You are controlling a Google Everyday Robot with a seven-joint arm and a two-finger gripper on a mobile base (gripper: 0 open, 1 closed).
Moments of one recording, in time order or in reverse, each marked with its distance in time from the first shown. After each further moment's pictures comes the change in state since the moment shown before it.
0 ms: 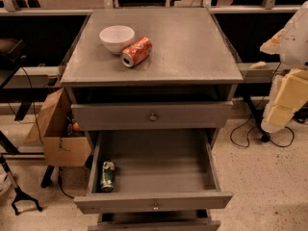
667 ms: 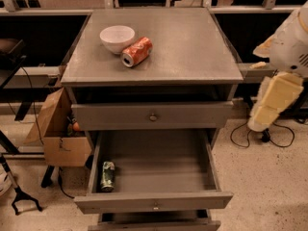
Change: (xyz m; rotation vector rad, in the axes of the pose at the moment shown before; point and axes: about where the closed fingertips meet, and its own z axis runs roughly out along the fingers) arm -0.008 -0.006 0.019 -0.003 -0.042 0.037
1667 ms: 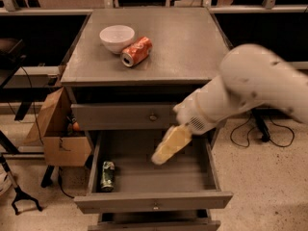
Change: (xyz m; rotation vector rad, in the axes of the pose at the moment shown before) arm -0.117 0.063 0.195 -0.244 -0.347 0.154
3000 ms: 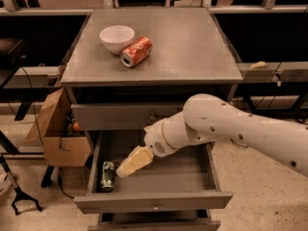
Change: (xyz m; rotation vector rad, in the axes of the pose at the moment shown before) arm -0.025 0.030 0.123 -0.094 -0.188 0.110
